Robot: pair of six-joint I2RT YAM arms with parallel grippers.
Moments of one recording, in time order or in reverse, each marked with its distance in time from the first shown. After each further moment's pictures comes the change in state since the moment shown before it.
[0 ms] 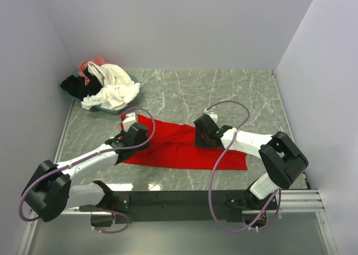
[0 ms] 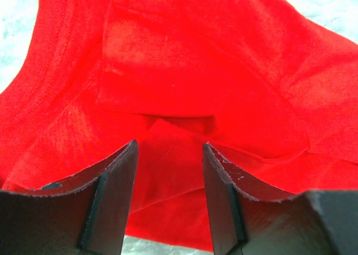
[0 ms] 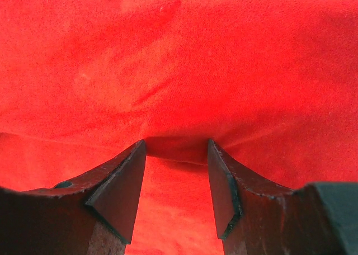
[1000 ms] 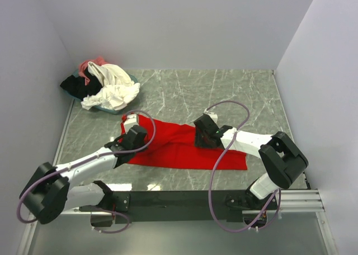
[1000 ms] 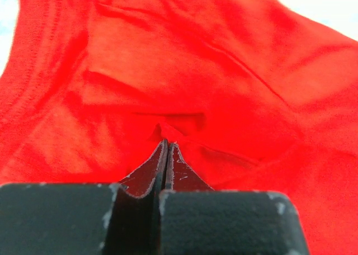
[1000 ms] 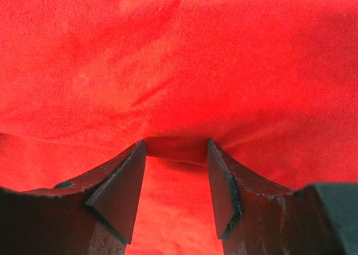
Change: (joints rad) left arm -0.011 -0.007 -0.047 0.081 0.014 0.023; right arm 0.000 0.003 0.000 -0.001 0.003 0.000
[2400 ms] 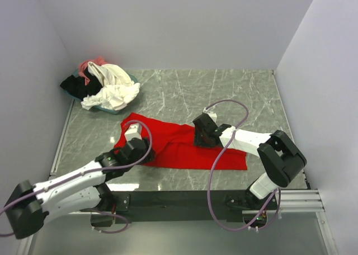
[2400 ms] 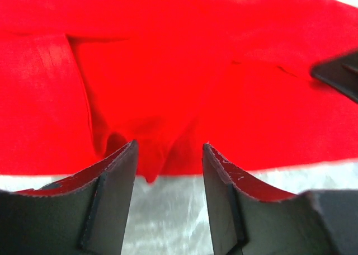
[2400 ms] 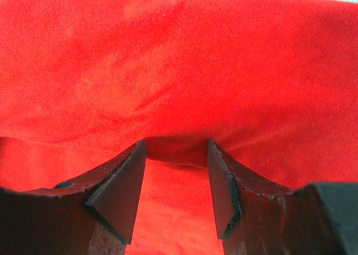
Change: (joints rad) left arm -0.206 -0.319 -0.085 -0.133 0.071 -0.123; right arm 0.000 0.020 0.028 -0.020 0.002 0.000
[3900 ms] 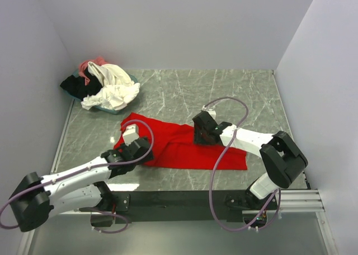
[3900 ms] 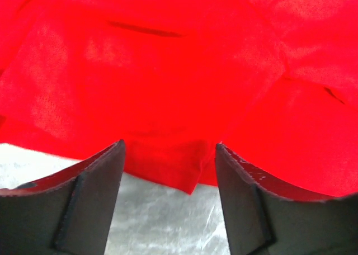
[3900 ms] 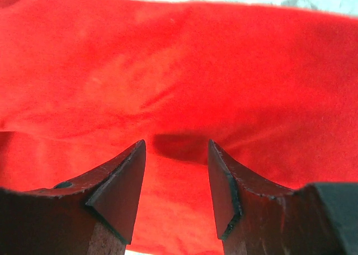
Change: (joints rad) left arm -0.015 0.093 0.031 -0.109 -0.133 -0.153; right arm 0.000 -0.015 0.022 -0.031 0.002 -0.029
